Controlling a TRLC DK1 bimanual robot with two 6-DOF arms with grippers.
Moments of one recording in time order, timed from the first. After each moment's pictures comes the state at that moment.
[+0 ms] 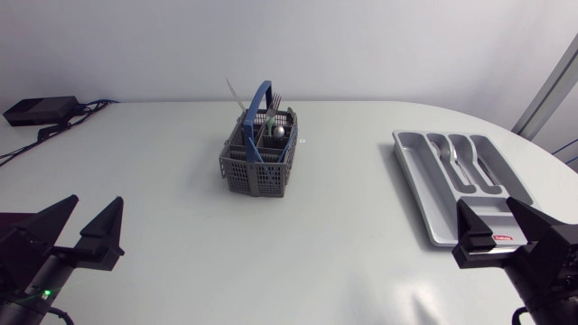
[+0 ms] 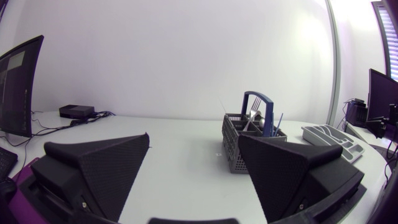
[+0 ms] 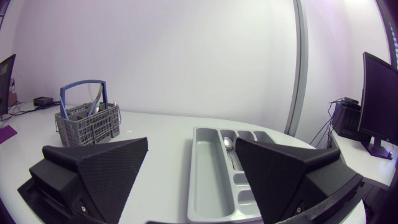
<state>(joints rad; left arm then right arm) 0.00 0.06 0.04 -0.01 0.08 -0.05 -0.01 0.06 0.03 -0.03 0.01 -0.05</state>
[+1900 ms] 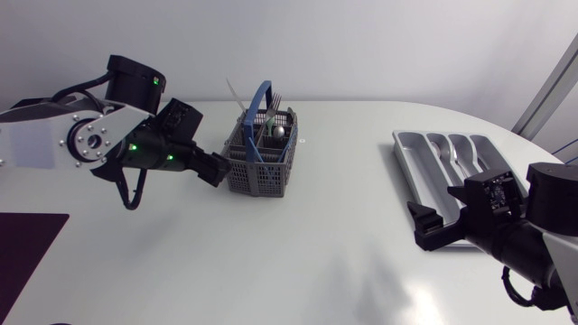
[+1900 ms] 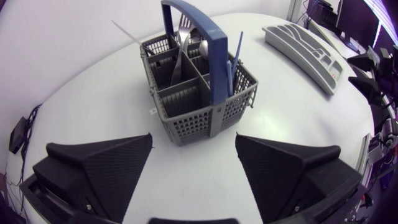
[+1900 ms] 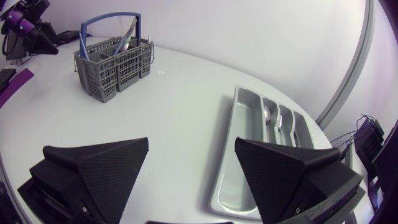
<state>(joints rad) -0.33 1.51 0.98 -0.26 0.12 0.21 0.20 0.79 0.34 -0.06 0.04 -0.20</state>
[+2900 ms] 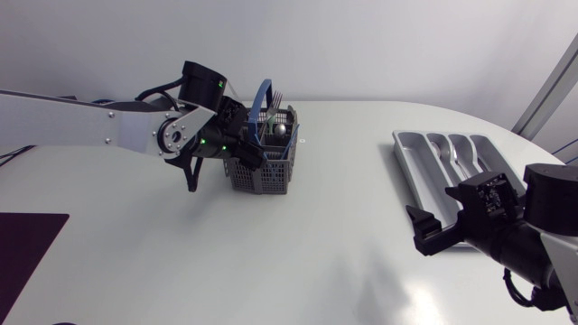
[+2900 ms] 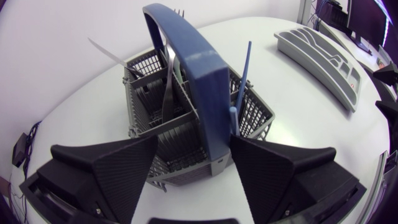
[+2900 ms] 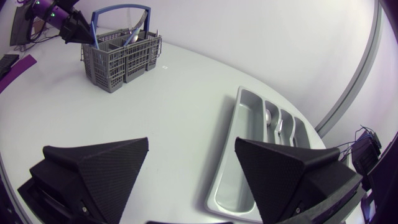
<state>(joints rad) -0.45 1.80 1.16 -0.09 -0.03 0.16 0.20 0.79 0.34 -0.07 0.03 -0.26</state>
